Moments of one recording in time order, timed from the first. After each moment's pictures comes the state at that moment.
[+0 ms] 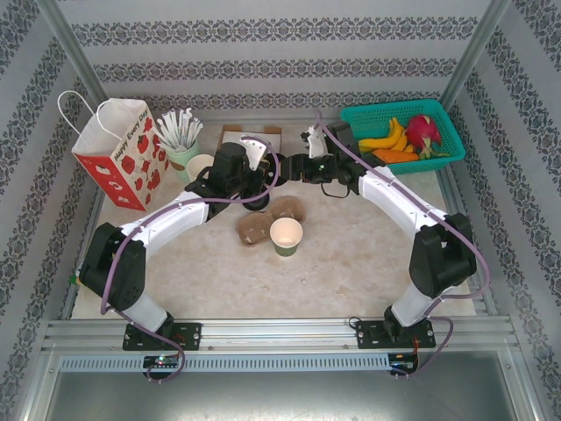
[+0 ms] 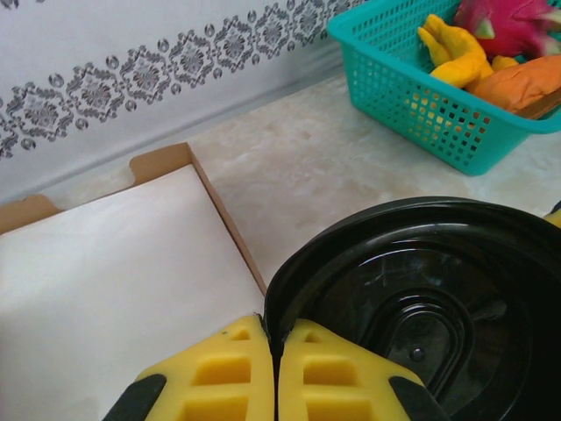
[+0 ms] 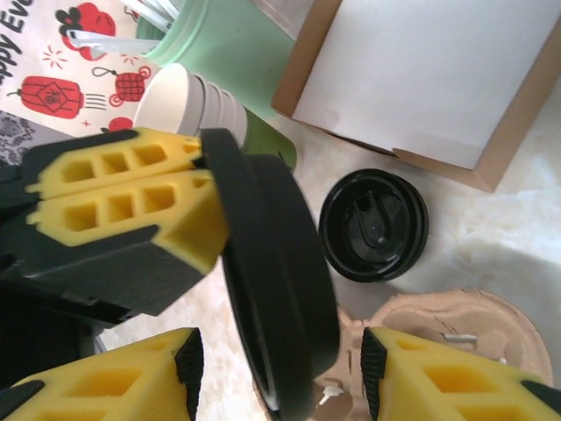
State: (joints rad) left arm -0.51 1.59 1.14 0.02 0.01 0.03; right arm 0.41 1.66 1.35 -0.42 -0.59 0.48
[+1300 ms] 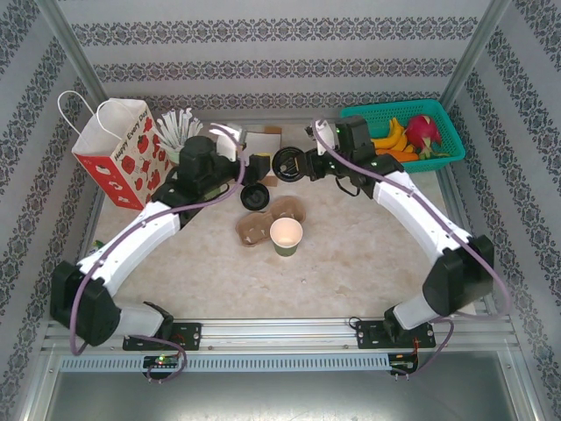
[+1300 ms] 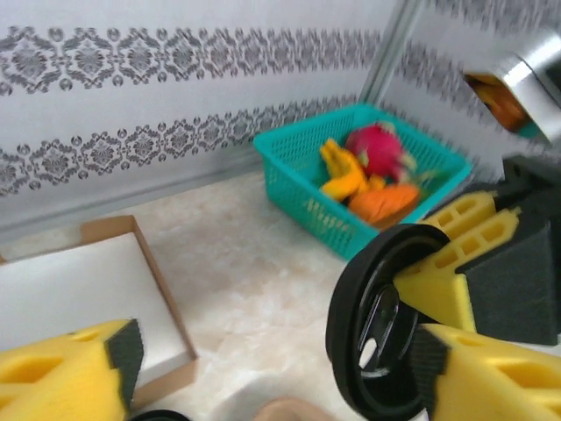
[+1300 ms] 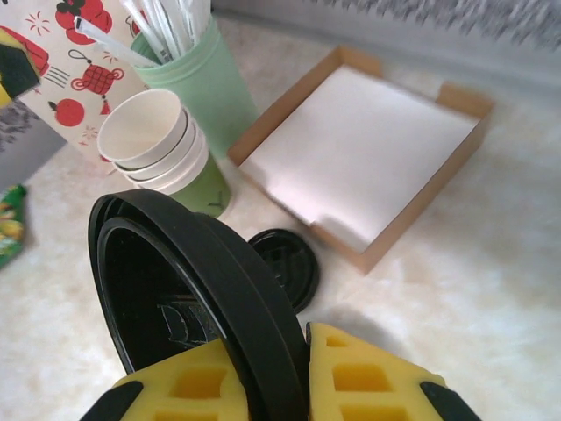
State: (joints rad) left arm -0.45 1.32 1.11 -0.02 0.21 -0.21; right arm 0.42 1.49 1.35 -0.45 -0.38 0.04
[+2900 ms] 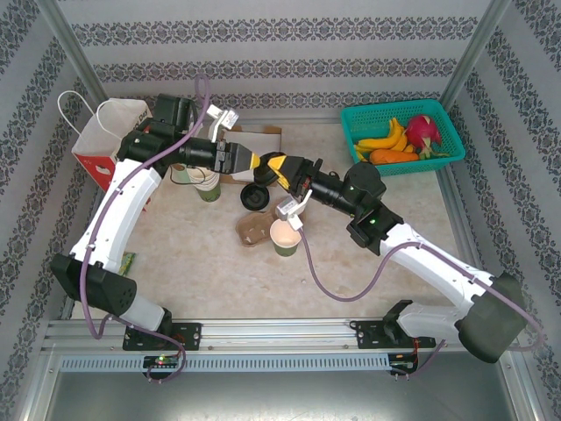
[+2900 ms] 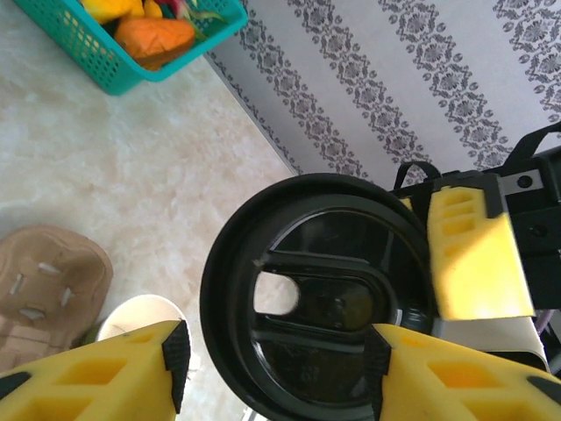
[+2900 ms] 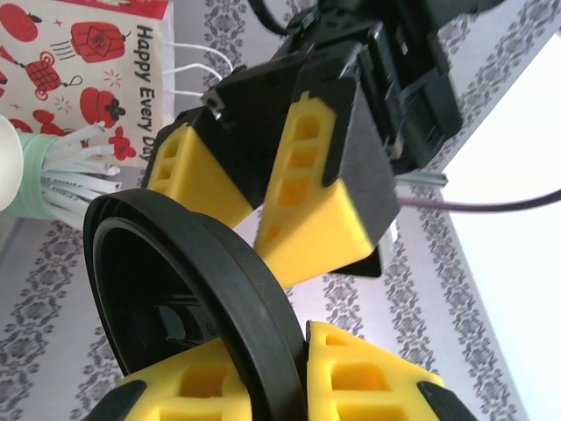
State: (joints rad) left arm -0.26 1.53 1.73 -0.98 0.99 -0.16; right arm 0.68 1.20 0.92 0.44 -0.46 -1.67
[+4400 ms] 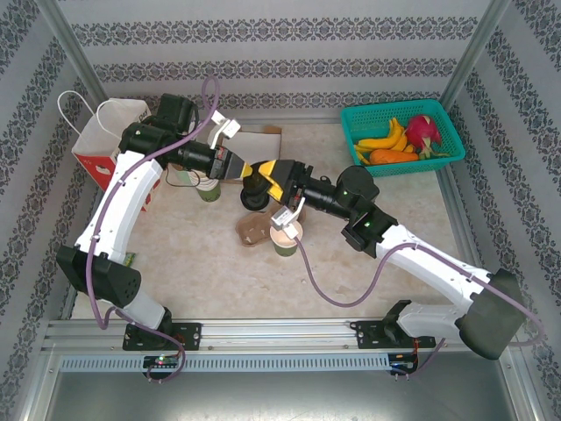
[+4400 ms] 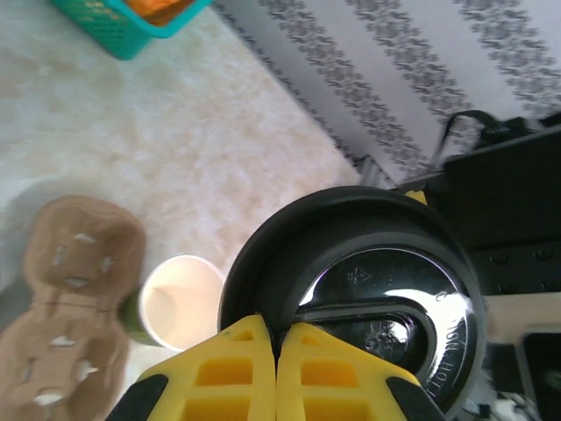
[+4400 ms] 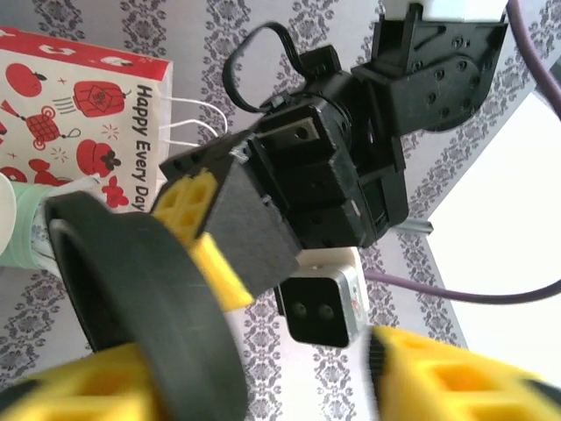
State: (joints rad) left arm -0.24 1.58 1.81 -1.19 0.95 0.12; right arm 0.73 1.22 0.93 0.45 -0.47 -1.67
